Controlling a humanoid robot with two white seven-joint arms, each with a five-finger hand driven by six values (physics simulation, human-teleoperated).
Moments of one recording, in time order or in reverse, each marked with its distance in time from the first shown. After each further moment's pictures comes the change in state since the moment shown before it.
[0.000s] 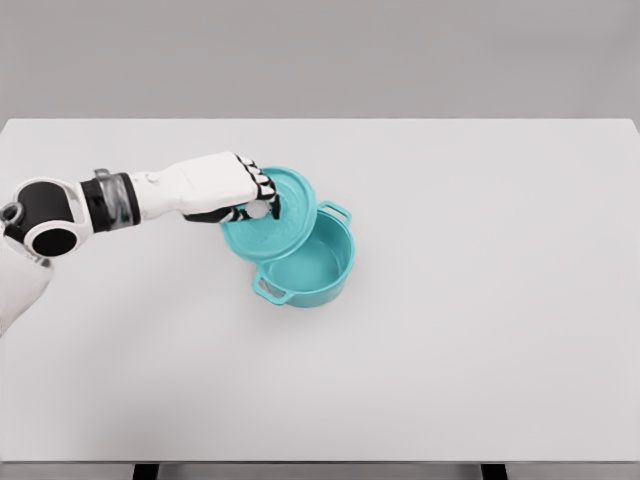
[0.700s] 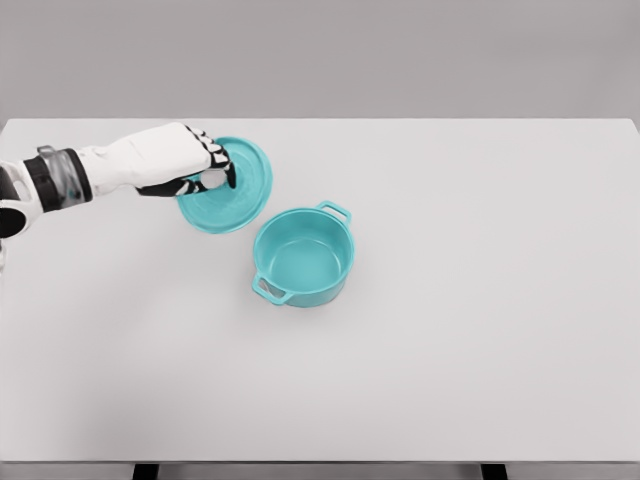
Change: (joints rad) left arm -0.002 0.050 0.120 0.019 0.001 0.000 -0.037; right arm 0.000 0.000 0.000 0.000 0.000 0.000 0.000
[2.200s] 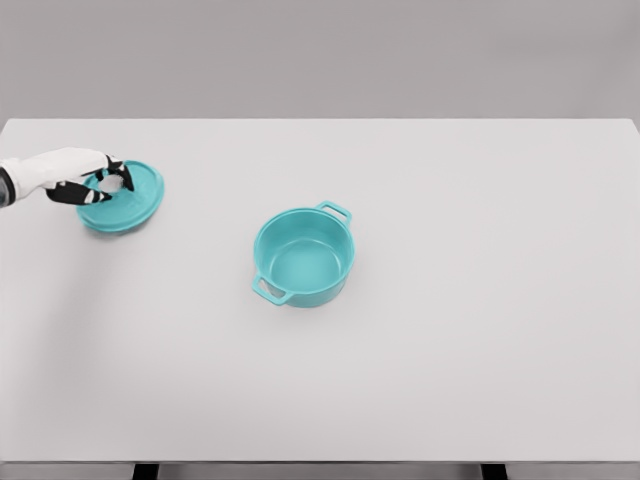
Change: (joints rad) left arm -0.121 -0.016 0.107 0.646 -0.045 0.000 -0.056; right arm 0.000 0.000 0.000 0.000 0.000 0.000 0.000
